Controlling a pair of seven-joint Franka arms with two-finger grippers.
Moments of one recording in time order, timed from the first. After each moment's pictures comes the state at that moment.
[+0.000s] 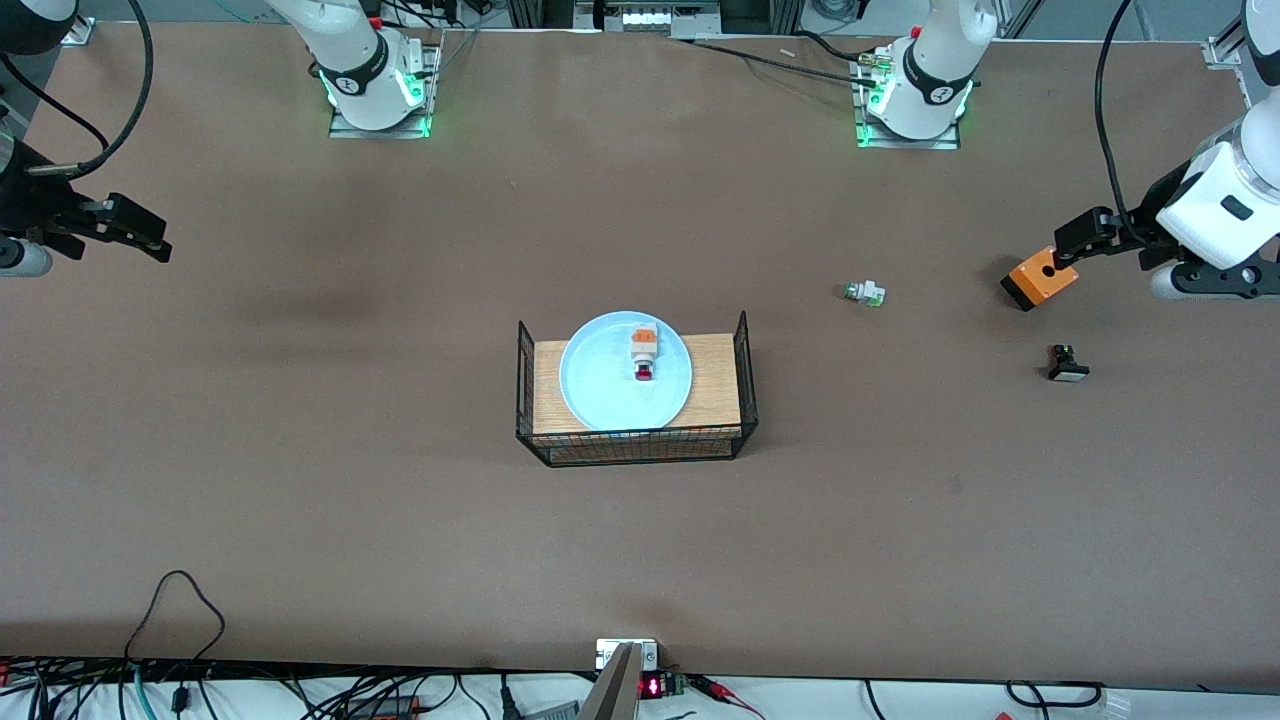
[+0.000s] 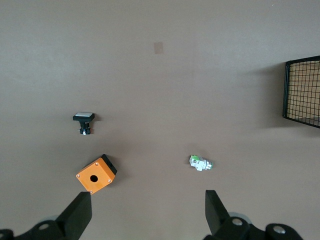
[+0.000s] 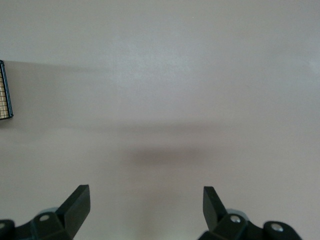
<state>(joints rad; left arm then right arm) -0.06 0.03 0.02 -1.62 0.00 1.57 -0.05 -0.01 -0.03 -0.02 -1.71 -0.04 1.68 -0.02</state>
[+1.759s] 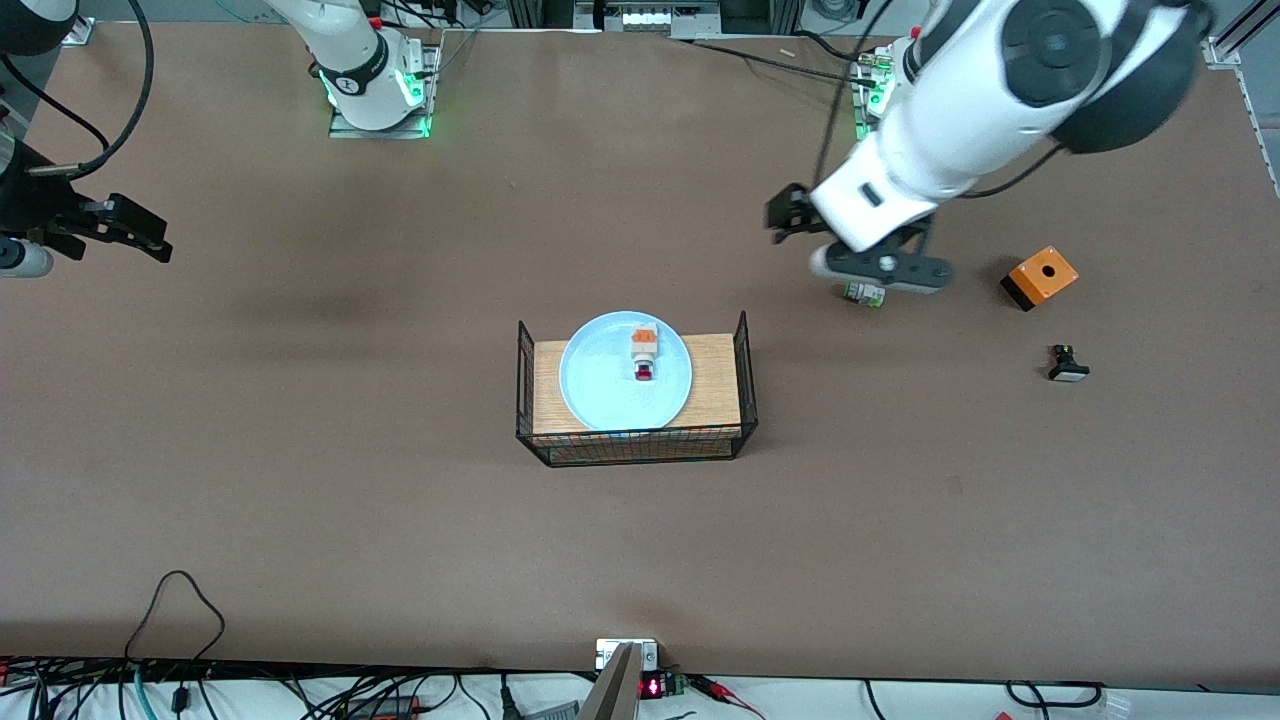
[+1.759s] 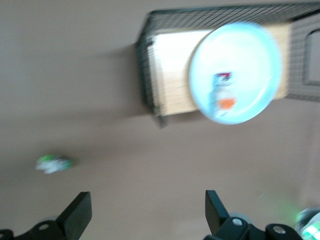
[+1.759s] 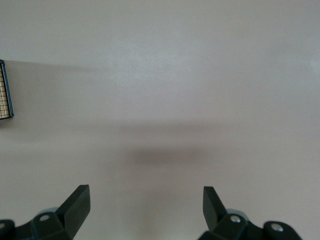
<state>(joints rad) -0.14 0.23 -0.41 -1.51 -0.17 1.75 -0.48 -0.01 -0.03 -0.02 -1.71 -0.04 1.67 -0.02</state>
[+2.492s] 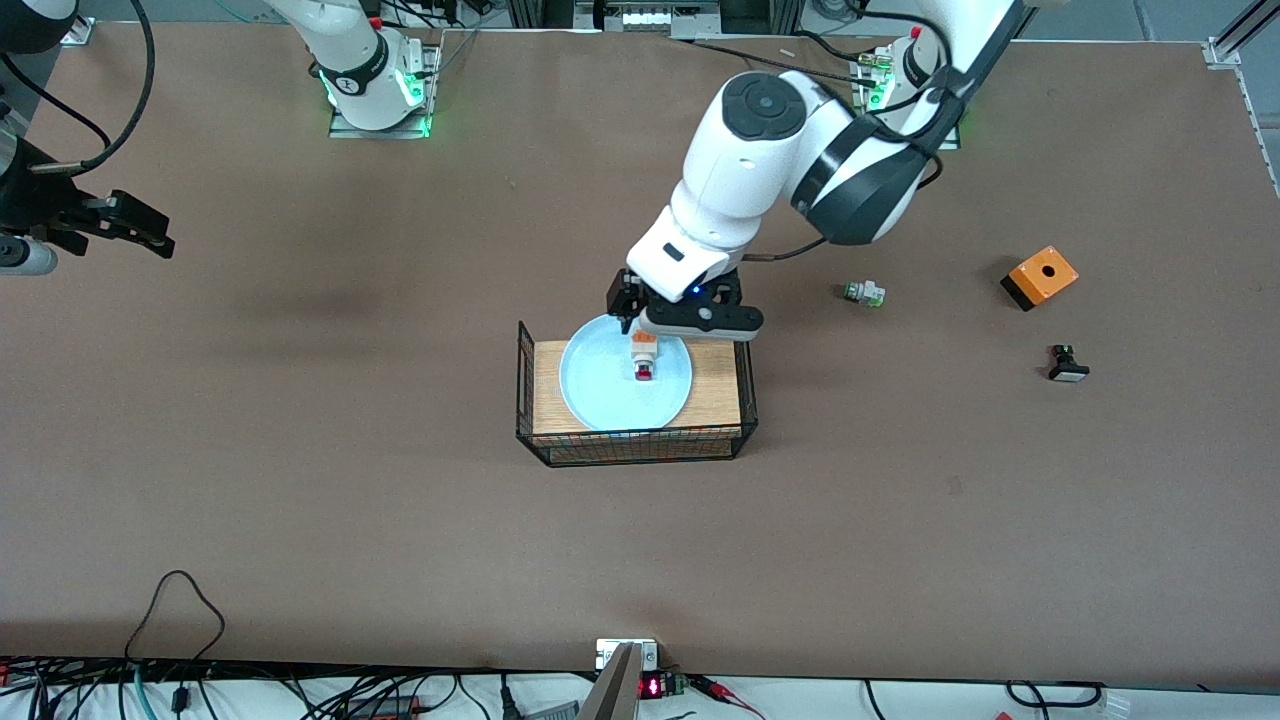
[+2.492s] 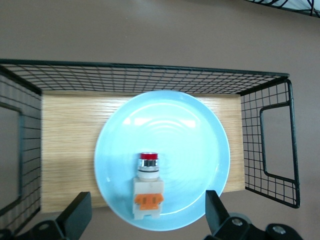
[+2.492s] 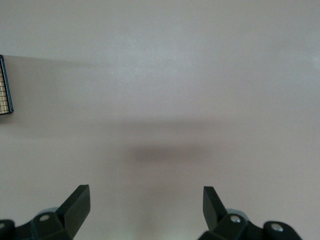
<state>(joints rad) -0.36 0.50 -0.42 -1.49 0.17 2.26 -0.85 -0.01 -0.03 -0.02 -1.71 -0.04 1.65 -0.02</state>
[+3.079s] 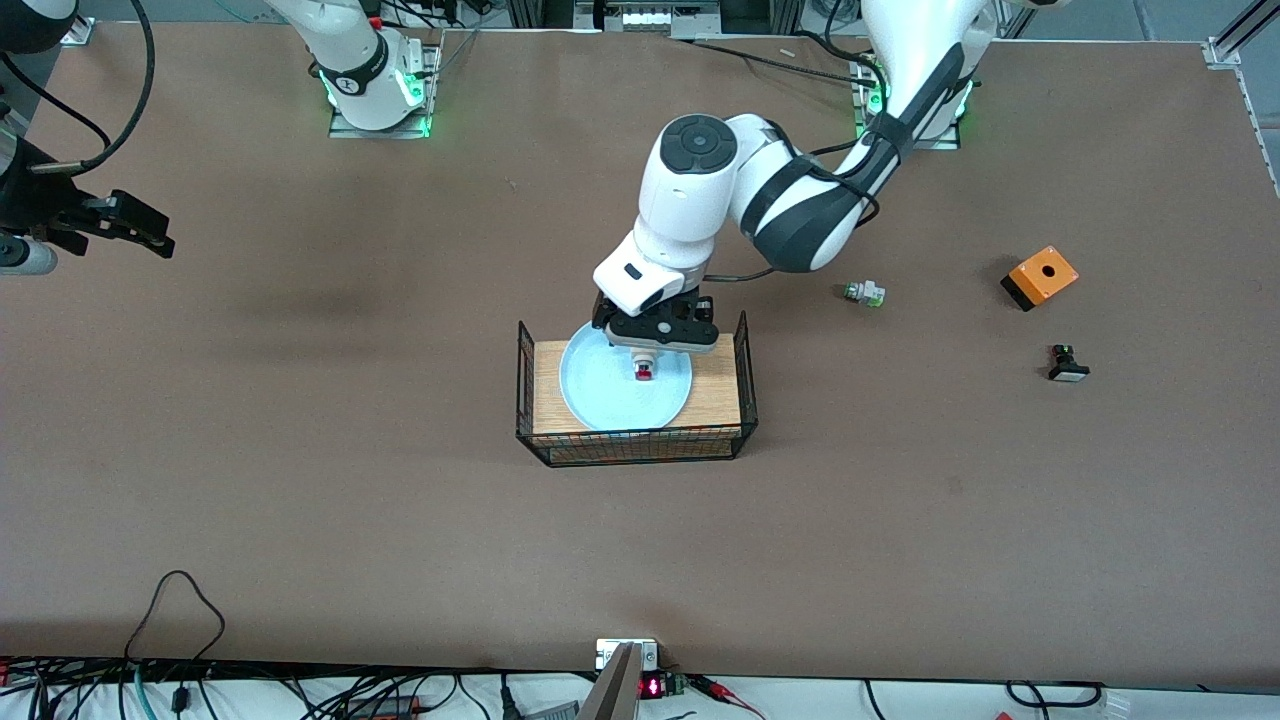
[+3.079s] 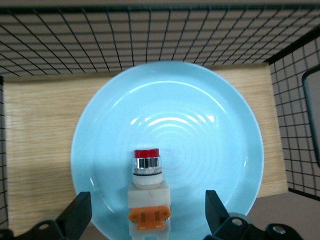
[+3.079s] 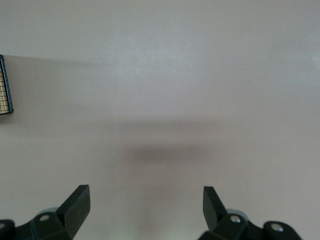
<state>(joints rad) -0.41 0.60 -0.41 -1.49 0.33 2.27 -0.90 -0.01 -0.03 -0.02 -1.71 -0.04 1.65 -0.02</state>
